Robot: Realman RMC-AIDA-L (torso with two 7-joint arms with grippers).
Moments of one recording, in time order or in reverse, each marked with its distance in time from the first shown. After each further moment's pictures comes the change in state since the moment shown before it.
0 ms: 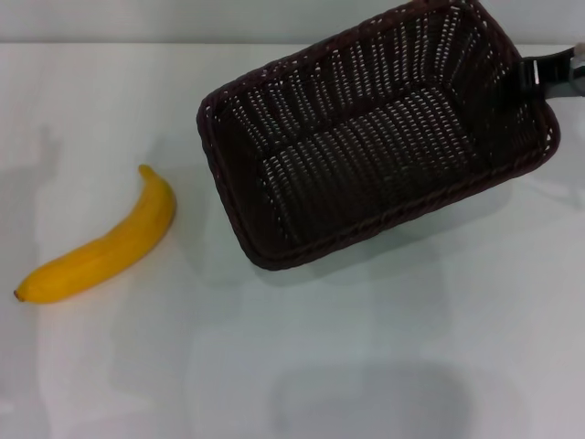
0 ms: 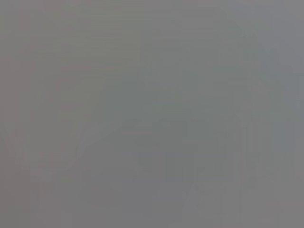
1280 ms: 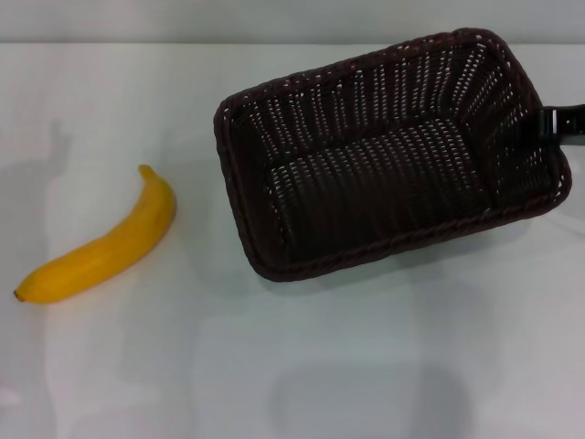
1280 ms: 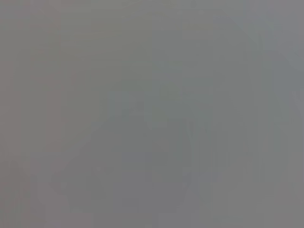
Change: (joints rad) left arm -0.024 -0.001 0.003 -0.005 0.000 -0.026 0.000; right arm -0.222 0.009 -0.120 -0.086 0.131 0.113 0.002
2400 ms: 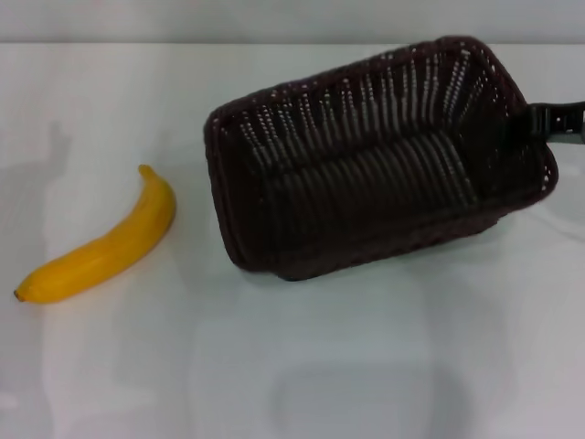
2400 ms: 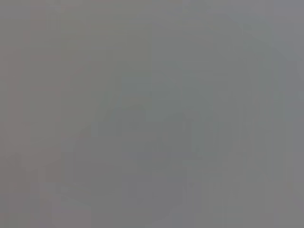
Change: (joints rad) left arm 0.005 0.000 -0.003 -0.009 0.014 0.000 -0.041; right arm -0.053 -0.015 -0.057 -0.018 0.113 0.054 -0.008
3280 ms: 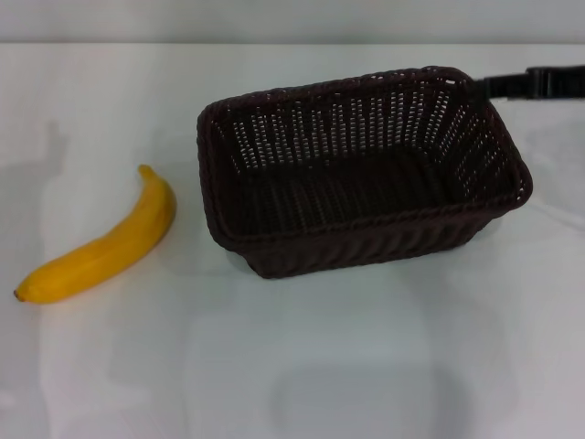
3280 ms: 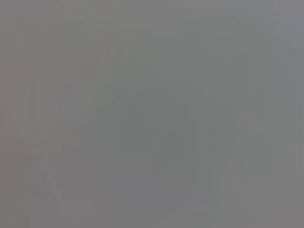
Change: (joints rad) left arm -0.009 0.002 -0.012 -0.015 -0.001 -0.026 -0.011; right arm -0.031 -0.002 -0.005 -0.096 0.085 0.029 -0.100
